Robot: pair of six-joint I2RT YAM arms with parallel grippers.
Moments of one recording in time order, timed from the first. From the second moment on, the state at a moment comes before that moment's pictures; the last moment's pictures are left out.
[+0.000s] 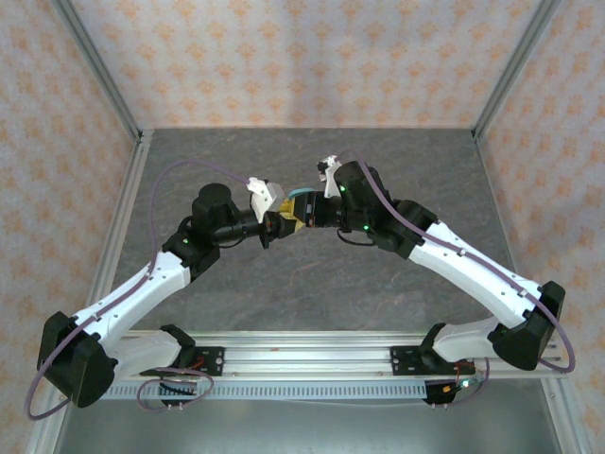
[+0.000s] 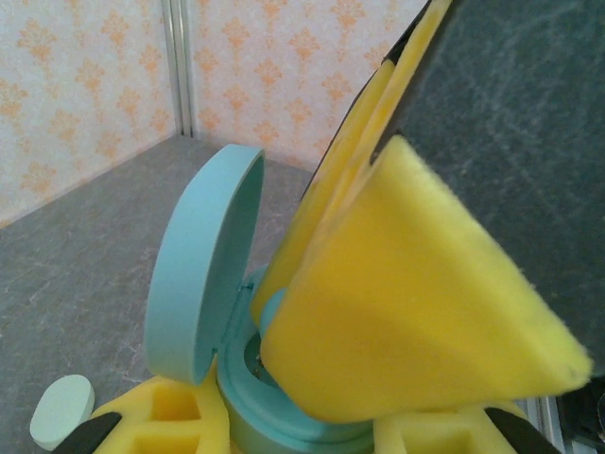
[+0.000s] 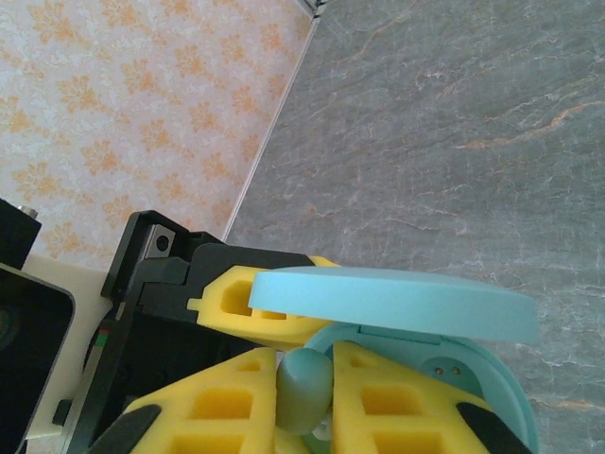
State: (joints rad) left arm -0.50 1.12 0.82 0.08 0.60 0.04; right arm 0.85 1.30 1.34 -0.54 -0.15 0.73
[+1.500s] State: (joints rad) left arm -0.50 1.12 0.82 0.07 0.60 0.04; right arm 0.85 1.29 1.43 -0.69 -0.09 0.71
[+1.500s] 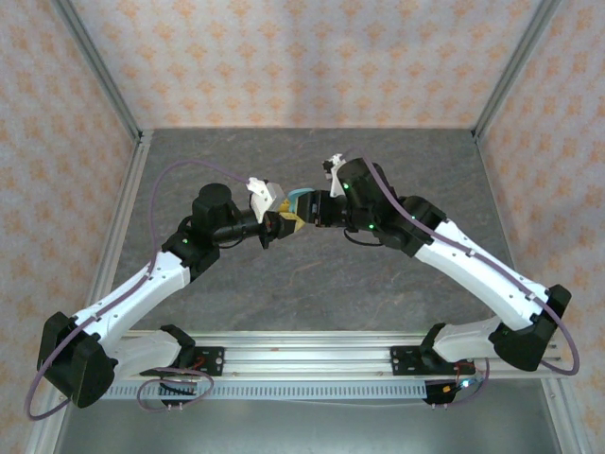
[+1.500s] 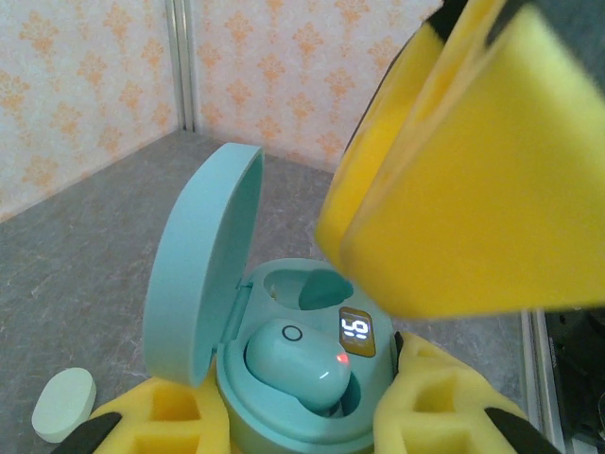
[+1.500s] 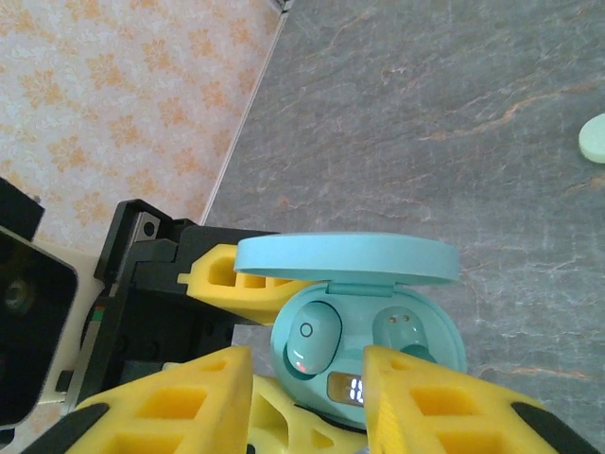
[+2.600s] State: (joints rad) left arm -0.53 1.08 0.70 0.04 0.47 -0.02; right arm 0.26 1.66 1.31 -0.86 -0.19 0.66
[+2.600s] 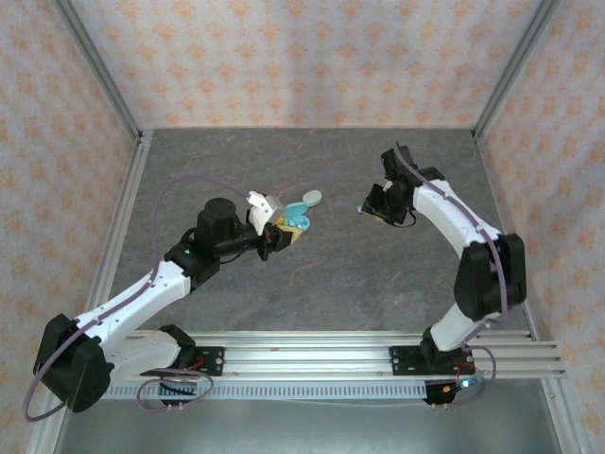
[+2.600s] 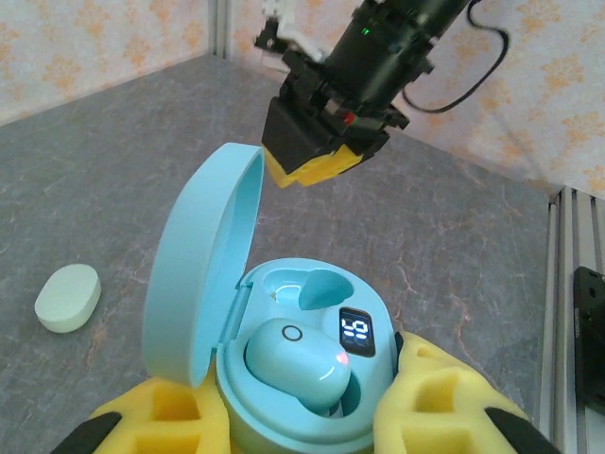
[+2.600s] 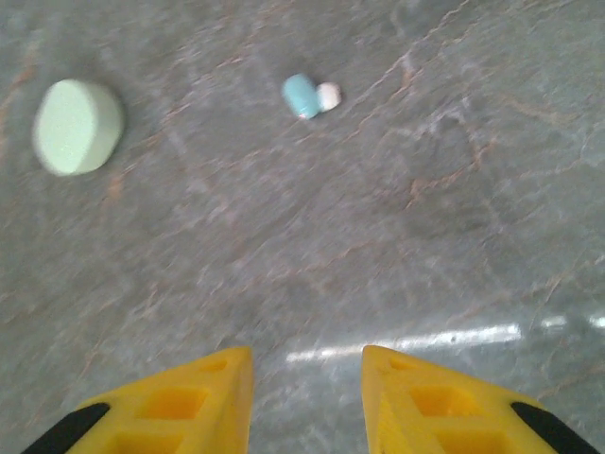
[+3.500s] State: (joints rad) left arm -0.60 0.92 0.61 -0.01 0.27 -0.08; right arm 0.21 2.25 1.80 -0.89 -0.23 0.57
